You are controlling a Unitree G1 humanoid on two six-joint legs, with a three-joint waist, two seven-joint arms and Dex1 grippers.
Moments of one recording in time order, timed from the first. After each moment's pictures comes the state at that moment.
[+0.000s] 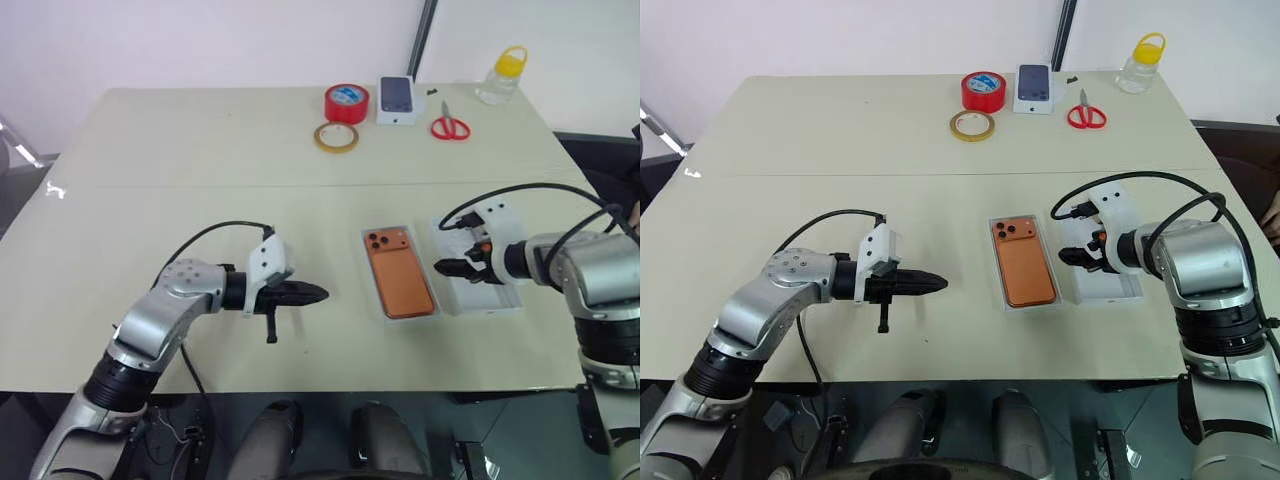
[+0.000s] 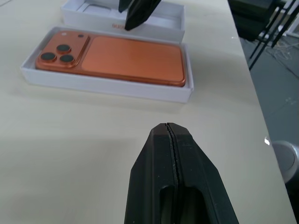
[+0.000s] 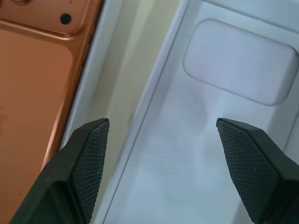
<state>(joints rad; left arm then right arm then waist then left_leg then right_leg) -0.37 0.58 -0.22 -0.30 -0.40 0.56 -1.06 -0.58 -0.77 -0.02 -0.21 0.22 1.51 0.68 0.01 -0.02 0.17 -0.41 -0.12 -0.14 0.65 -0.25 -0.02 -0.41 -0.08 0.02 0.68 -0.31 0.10</state>
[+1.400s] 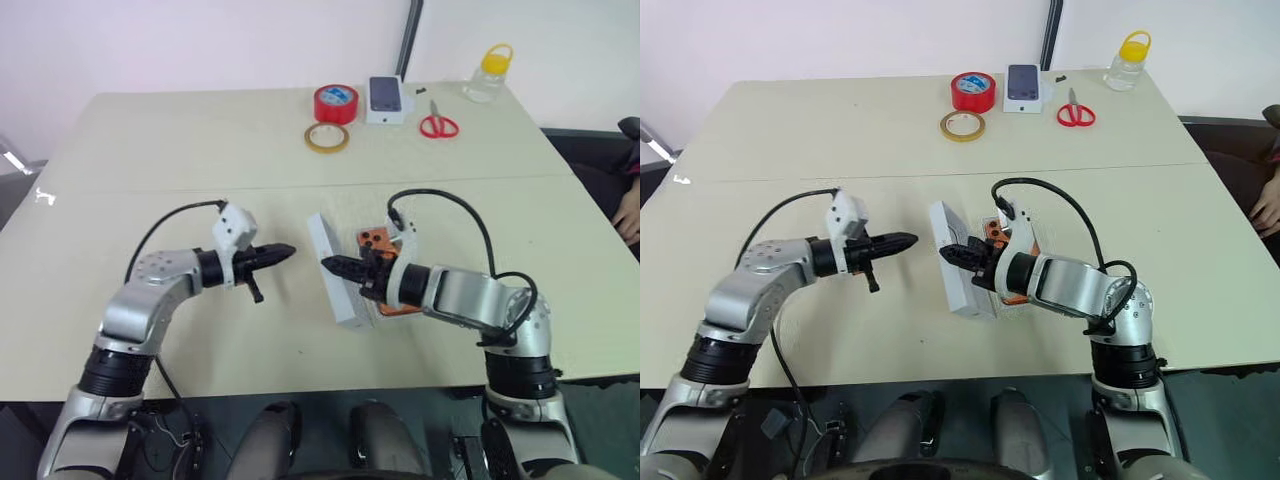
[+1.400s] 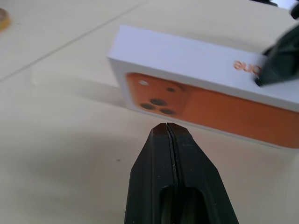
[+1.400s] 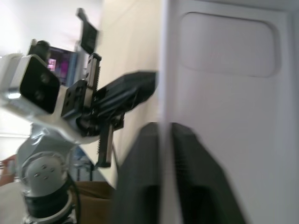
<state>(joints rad) -0.39 0.54 -0.10 -0.13 -0.40 0.51 -0.91 -0.42 -0.32 -0.08 -0.22 1.97 1.12 -0.74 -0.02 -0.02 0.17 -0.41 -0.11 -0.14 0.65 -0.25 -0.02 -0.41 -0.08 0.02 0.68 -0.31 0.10</state>
